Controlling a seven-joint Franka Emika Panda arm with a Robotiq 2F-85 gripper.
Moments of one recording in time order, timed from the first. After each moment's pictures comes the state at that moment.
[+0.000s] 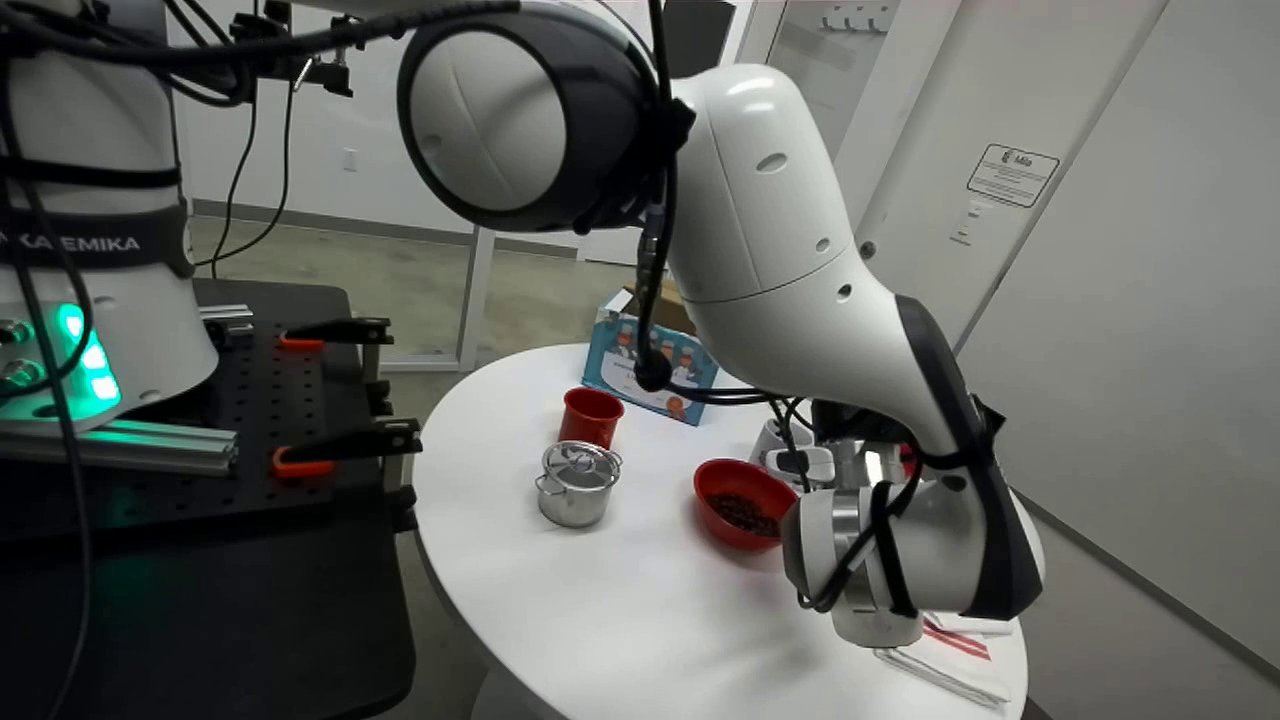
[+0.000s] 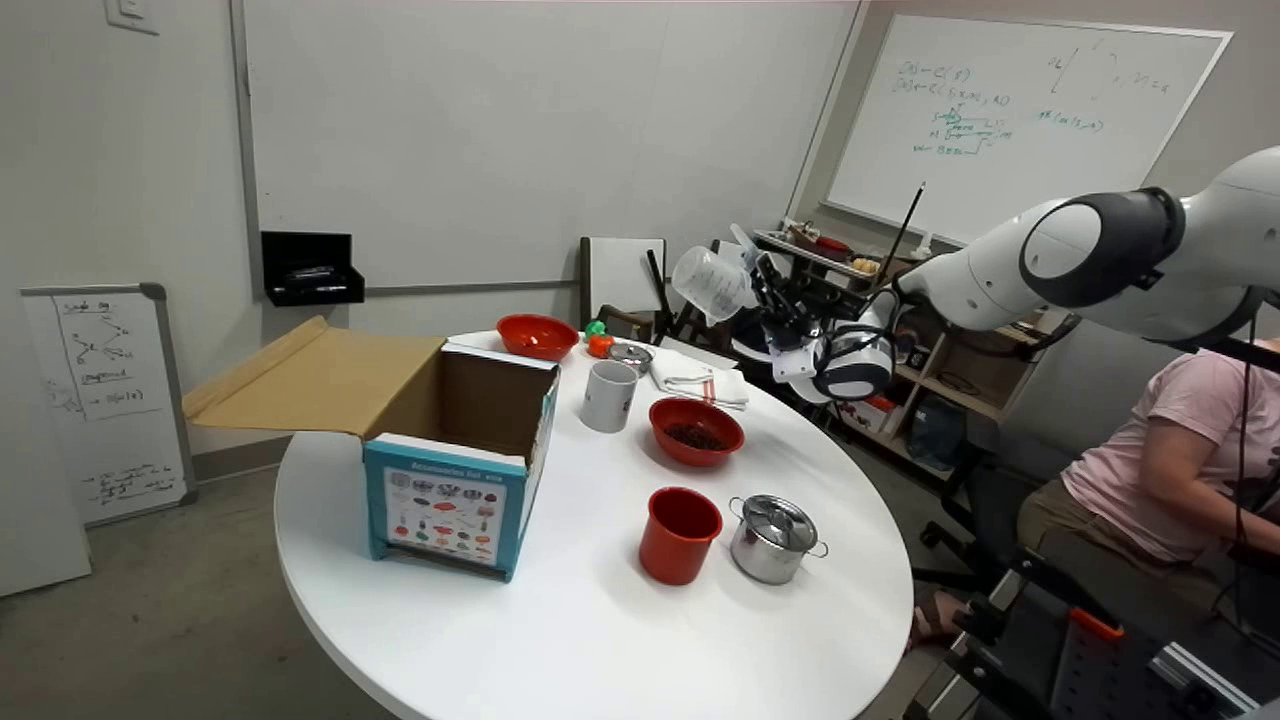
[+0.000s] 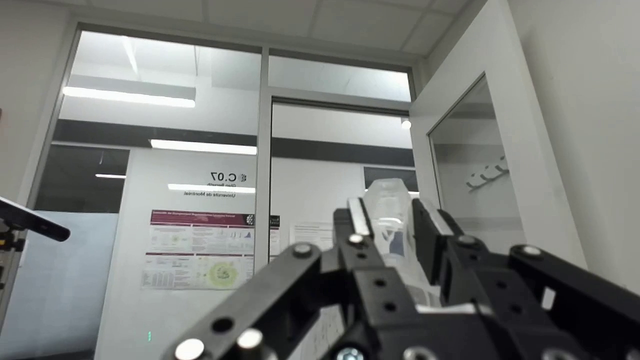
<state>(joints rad) -0.68 1.47 0.09 -1.01 1.71 0.89 0.94</state>
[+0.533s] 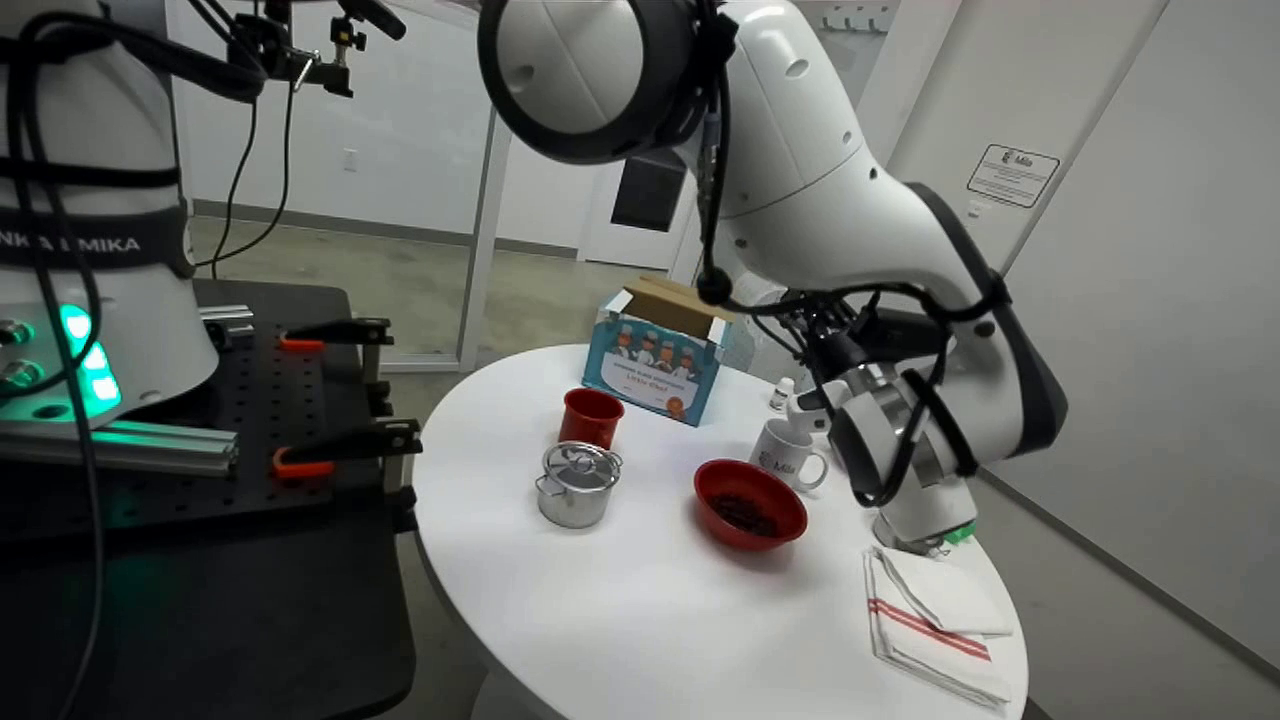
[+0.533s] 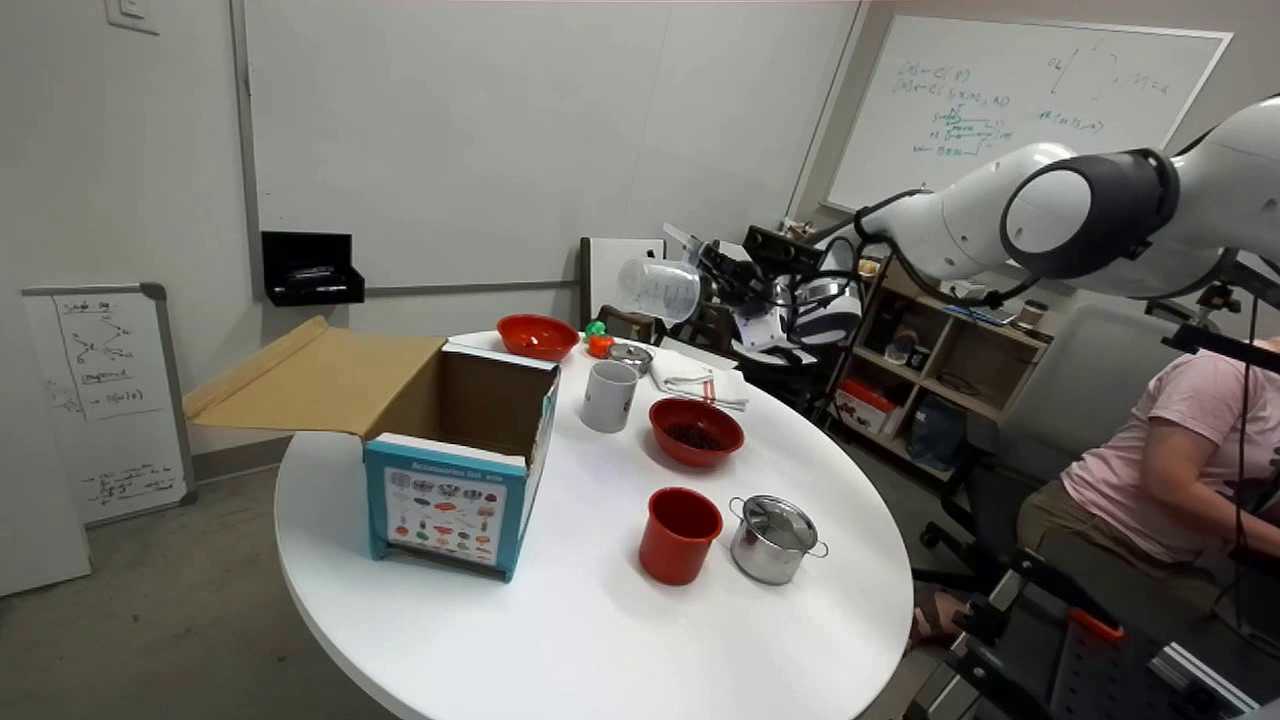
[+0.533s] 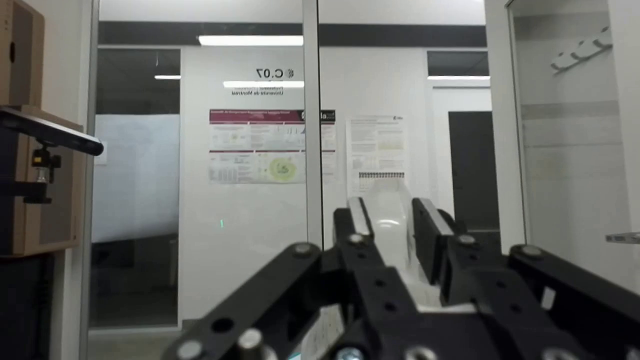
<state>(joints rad) -0.50 1.37 0.00 -0.95 1.60 1.01 0.95</state>
